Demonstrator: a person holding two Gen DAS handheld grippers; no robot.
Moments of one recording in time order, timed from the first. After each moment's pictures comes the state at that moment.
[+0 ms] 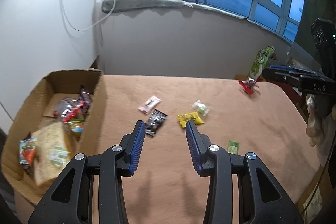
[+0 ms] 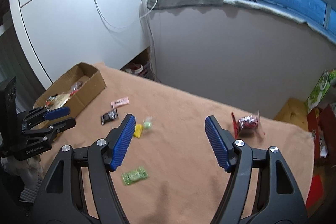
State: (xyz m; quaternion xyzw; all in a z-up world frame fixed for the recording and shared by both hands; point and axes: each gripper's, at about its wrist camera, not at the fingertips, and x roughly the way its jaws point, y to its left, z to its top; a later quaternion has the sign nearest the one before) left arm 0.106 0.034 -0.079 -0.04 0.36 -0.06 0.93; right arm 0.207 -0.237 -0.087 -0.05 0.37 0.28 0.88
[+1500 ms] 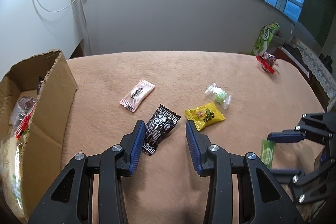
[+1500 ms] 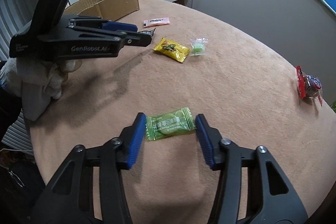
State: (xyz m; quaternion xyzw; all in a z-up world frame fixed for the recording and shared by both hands) left arm 0.177 0.018 -0.144 0.00 0.42 -0.08 0.90; right arm 0.165 -0.187 -0.196 -0.16 0.45 0.36 0.80
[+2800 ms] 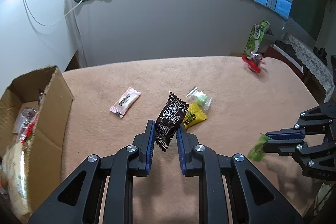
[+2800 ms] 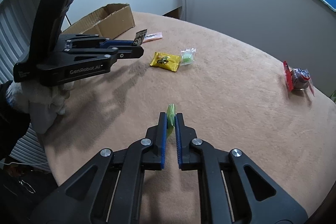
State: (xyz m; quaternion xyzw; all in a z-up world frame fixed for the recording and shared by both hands) left arm 0.162 0.006 -0.125 0.01 0.40 -0.10 0.91; right arm 0.158 -0.212 -0.176 -0.11 0.43 0.36 0.82
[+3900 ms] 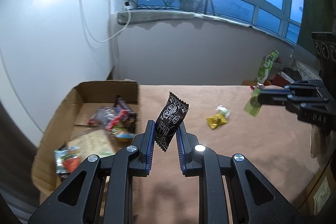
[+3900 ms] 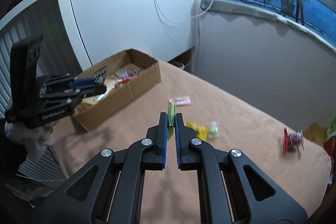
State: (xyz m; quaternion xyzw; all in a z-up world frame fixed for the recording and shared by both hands) left arm 0.077 0.097 -0.054 -0.02 0.33 -0.04 0.94; right arm 0.153 -0.139 -0.081 -0.11 0.34 0.39 0.85
